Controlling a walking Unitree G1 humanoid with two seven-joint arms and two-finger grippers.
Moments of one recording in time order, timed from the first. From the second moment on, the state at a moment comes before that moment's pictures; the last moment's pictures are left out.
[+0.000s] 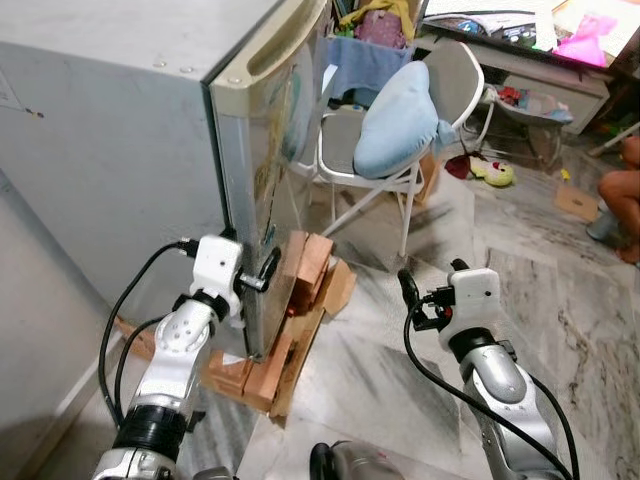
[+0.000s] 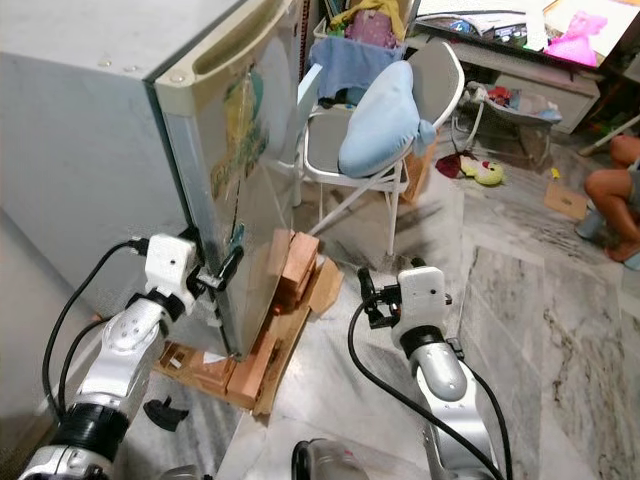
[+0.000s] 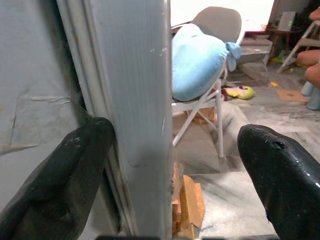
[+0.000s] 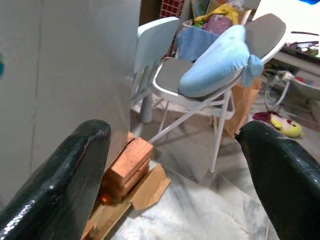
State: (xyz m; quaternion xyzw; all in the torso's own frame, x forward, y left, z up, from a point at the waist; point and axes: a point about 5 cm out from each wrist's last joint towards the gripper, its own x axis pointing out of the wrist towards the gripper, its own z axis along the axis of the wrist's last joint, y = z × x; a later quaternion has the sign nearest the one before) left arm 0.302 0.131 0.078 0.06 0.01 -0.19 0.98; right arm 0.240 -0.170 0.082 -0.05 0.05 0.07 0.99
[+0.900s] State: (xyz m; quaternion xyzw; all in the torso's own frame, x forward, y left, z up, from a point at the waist) left arm 0.295 0.092 0.078 0.14 -0.01 -0.33 0.93; right arm 0.240 -0.169 0.105 -0.03 0.01 0.05 1.00
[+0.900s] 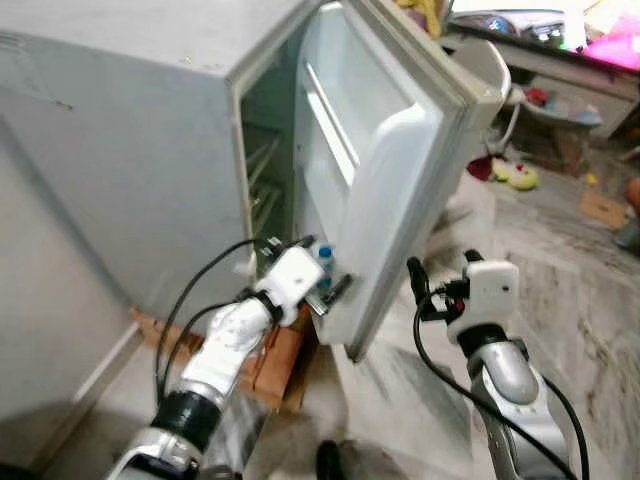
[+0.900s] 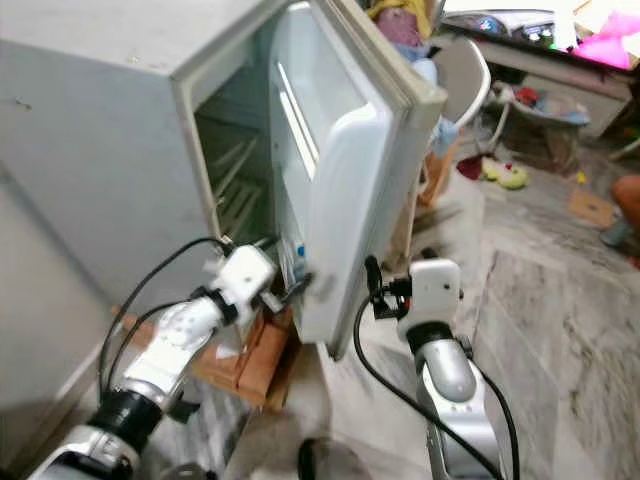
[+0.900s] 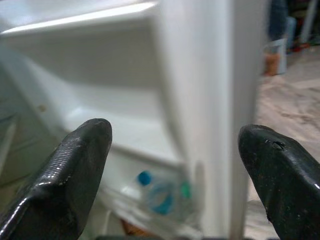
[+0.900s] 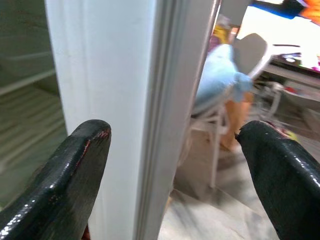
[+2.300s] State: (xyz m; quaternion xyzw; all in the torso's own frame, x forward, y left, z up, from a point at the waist) left arm 0.294 0.110 0.078 0.09 0.00 -0.27 0.96; right arm 0.256 -0.159 0.087 -0.01 0.04 0.02 1.00
